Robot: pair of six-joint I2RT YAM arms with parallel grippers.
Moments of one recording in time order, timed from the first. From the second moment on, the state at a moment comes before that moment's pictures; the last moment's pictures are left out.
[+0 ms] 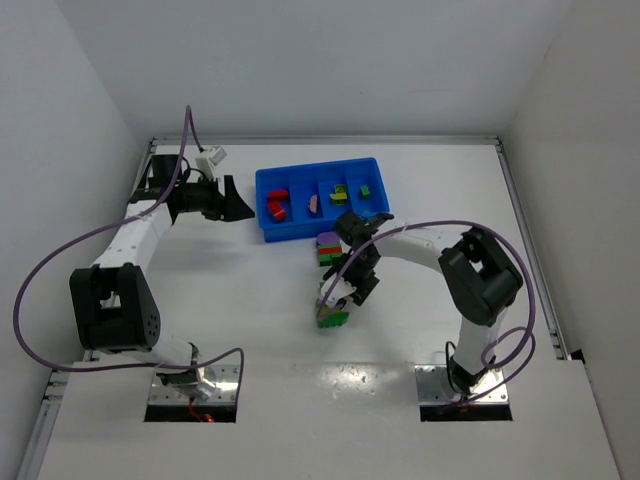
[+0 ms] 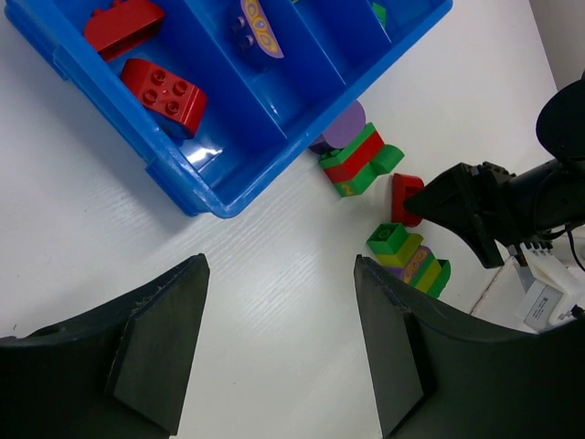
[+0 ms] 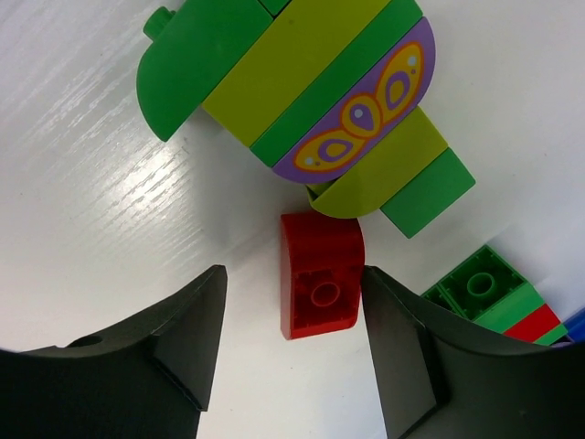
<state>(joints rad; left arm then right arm) 0.09 1.50 1.15 -0.48 0.84 0.06 0.69 1.84 1.14 -0.79 -0.39 -1.81</state>
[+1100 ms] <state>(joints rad) 0.27 1.38 1.04 -0.32 0.90 -0.09 0.59 1.86 1.66 -0.46 -0.52 -0.92</state>
